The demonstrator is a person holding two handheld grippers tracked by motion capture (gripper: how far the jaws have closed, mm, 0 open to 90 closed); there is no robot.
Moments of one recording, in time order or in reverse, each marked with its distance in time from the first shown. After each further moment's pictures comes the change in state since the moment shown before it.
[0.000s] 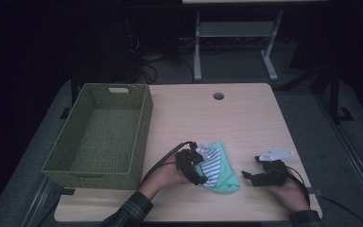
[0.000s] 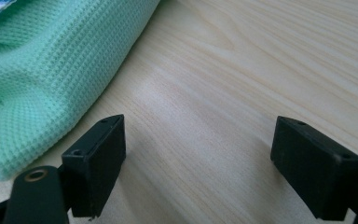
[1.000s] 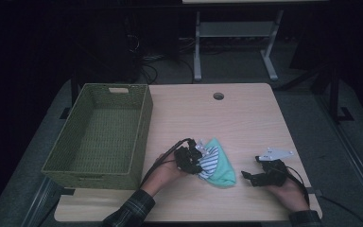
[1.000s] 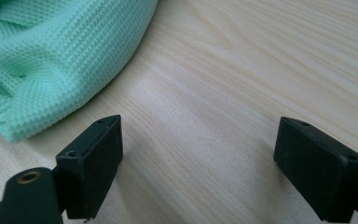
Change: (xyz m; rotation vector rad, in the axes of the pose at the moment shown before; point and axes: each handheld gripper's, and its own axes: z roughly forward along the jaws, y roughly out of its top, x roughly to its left) left arm 0.007 0.001 -0.005 -0.002 0.053 -0.052; right arm 0.000 0.000 0.001 0.003 -0.006 0.006
